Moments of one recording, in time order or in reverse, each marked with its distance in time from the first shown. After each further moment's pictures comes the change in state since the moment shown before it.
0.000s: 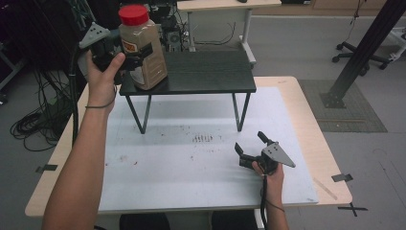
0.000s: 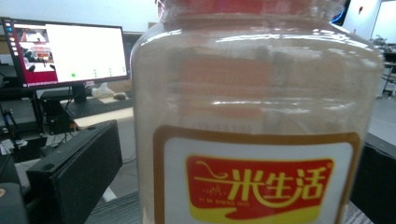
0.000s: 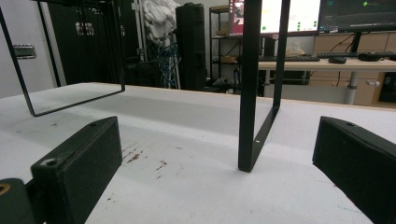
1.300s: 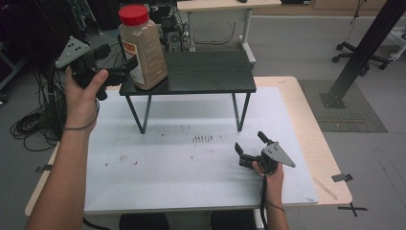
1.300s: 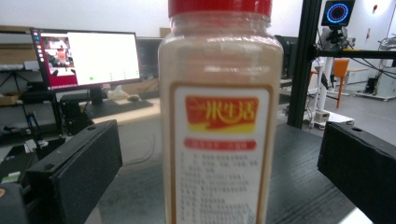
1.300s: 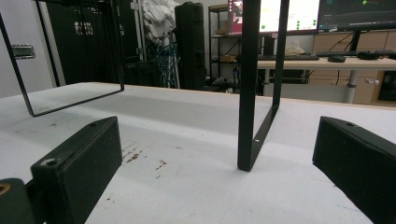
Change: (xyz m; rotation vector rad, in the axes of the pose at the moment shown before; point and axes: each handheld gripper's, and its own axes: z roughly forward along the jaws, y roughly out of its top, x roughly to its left) left arm -0.012 -0.008 -0.062 -0.015 0.045 0.009; right arm 0.000 0.000 0.000 0.005 -0.003 0.006
